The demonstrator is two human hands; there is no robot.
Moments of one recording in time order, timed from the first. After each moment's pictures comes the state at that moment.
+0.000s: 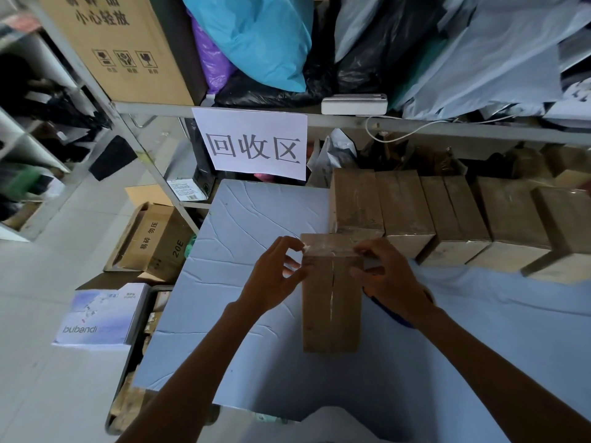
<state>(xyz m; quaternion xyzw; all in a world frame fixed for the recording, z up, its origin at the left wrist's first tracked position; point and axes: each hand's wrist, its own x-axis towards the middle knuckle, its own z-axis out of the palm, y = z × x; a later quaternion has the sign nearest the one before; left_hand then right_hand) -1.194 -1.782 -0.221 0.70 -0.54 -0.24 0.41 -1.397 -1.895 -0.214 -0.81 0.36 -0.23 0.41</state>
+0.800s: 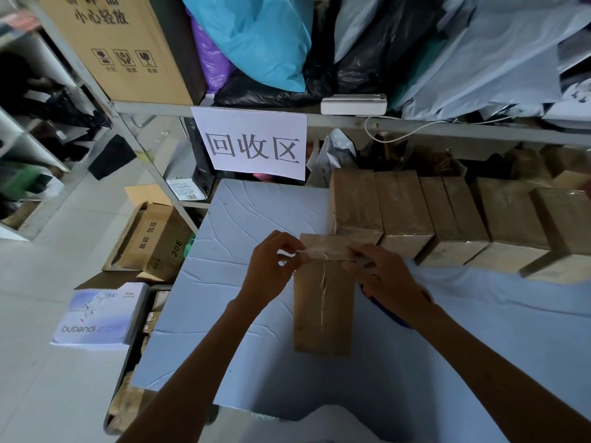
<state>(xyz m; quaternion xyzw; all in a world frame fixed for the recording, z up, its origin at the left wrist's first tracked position) -1.195 -1.791 -0.211 0.70 -0.49 -0.21 0.47 -1.394 -1.895 -0.206 -0.84 0.36 -0.18 0.37</state>
